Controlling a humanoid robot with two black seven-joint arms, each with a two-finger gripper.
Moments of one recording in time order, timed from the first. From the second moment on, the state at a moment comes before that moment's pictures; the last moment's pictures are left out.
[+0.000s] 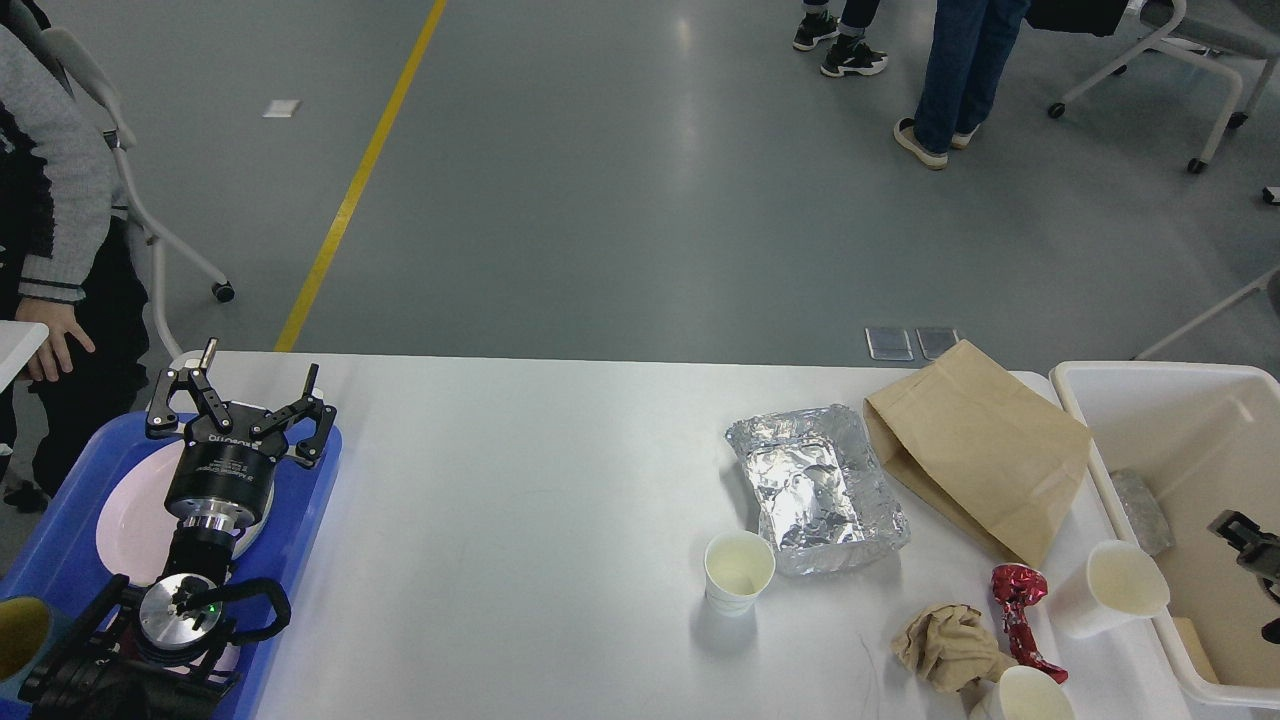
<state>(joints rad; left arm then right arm) -0.31 0.15 -1.44 -0.70 0.09 -0.59 -0.19 0.94 -0.55 -1.08 0.55 0.15 -0.05 -0.19</state>
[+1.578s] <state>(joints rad) -0.31 0.15 -1.45 -0.71 0.09 -0.60 -0.19 2.59 -0.29 -1.33 1.74 0.09 0.84 -0.20</state>
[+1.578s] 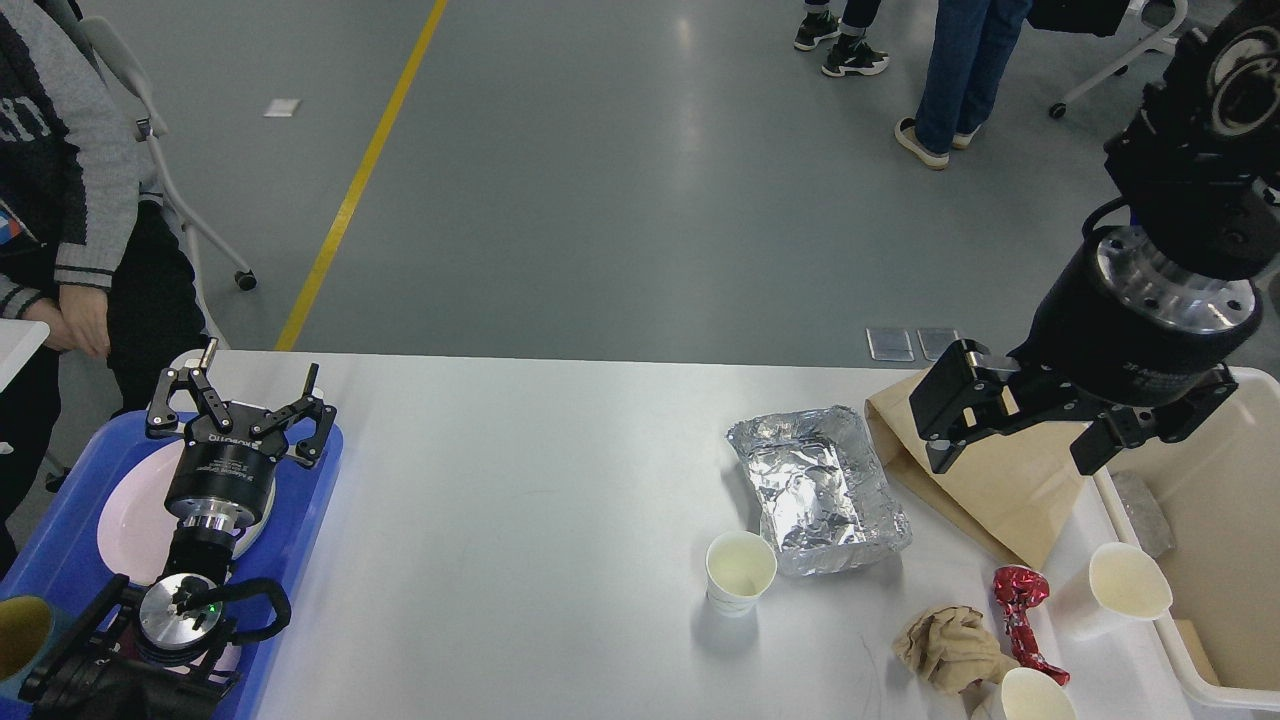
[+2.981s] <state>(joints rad) -0.31 0.15 -1.44 -0.71 0.09 -0.60 -0.18 1.55 0.04 -1.03 1.23 0.30 0.09 -0.21</state>
